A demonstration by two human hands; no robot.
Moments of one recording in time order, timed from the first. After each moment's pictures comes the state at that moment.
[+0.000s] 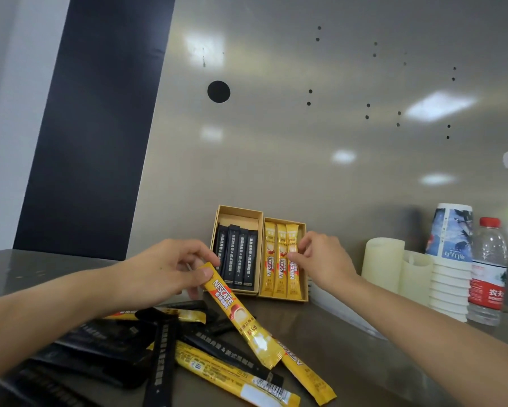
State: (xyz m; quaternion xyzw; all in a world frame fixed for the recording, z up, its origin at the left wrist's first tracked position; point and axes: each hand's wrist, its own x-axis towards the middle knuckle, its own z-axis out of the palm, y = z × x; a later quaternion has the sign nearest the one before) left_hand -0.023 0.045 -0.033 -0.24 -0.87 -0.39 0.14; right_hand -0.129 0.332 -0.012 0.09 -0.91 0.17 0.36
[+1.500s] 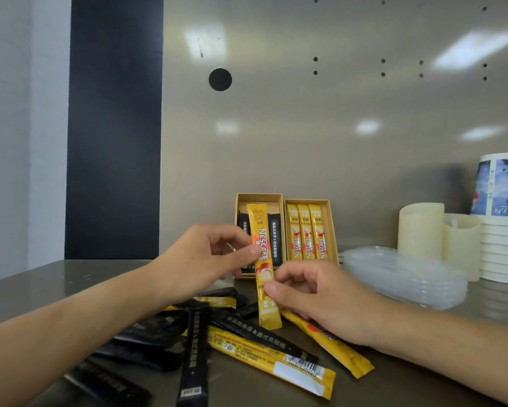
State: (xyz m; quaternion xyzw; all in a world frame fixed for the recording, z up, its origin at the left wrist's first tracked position) left_hand -0.002 0.074 -0.027 -0.26 -0.84 -0.43 0.20; right_hand -0.013 0.292 -0.056 0.38 -0.81 0.43 0.06
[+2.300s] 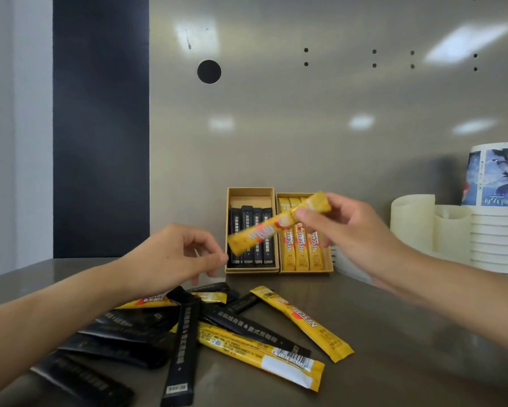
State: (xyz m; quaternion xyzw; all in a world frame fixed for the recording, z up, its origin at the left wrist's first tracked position) left_hand -0.010 0.050 -0.029 -0.19 -0.90 -0.34 0.20; right_hand -0.039 0.324 -0.022 0.29 -0.75 0.55 0.24
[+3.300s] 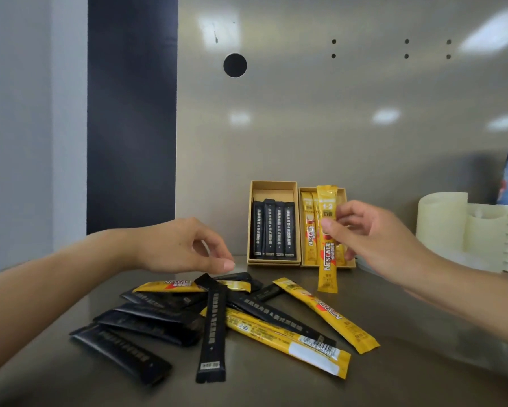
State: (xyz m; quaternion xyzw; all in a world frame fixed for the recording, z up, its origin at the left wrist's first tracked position) left_hand -0.008 0.018 -0.011 -0.21 -0.96 -0.18 0.07; right_hand -0.041 0.323 -0.032 0.28 -0.80 0.47 0.26
